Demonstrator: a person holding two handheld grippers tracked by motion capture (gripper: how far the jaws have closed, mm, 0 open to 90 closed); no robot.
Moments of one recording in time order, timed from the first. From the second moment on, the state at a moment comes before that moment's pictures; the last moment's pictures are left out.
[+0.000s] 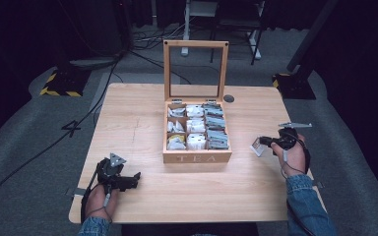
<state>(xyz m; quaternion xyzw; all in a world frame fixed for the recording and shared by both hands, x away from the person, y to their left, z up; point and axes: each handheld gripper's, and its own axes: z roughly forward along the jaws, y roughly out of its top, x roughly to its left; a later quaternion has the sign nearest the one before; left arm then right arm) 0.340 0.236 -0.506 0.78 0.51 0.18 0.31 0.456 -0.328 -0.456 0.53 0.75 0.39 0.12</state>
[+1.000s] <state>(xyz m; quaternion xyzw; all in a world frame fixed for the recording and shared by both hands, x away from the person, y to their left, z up) 0.340 0.236 -0.506 0.78 0.51 0.18 0.31 0.432 -0.325 -0.423 0.46 0.75 0.45 0.18</state>
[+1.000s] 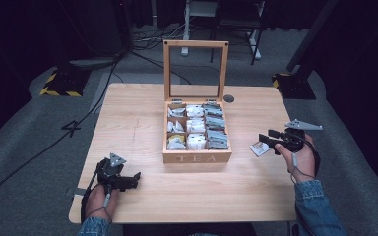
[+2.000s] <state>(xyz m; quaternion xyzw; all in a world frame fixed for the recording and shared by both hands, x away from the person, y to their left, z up) 0.341 0.236 -0.506 0.78 0.51 0.18 0.30 0.352 -0.277 -0.450 0.36 0.80 0.46 0.13</state>
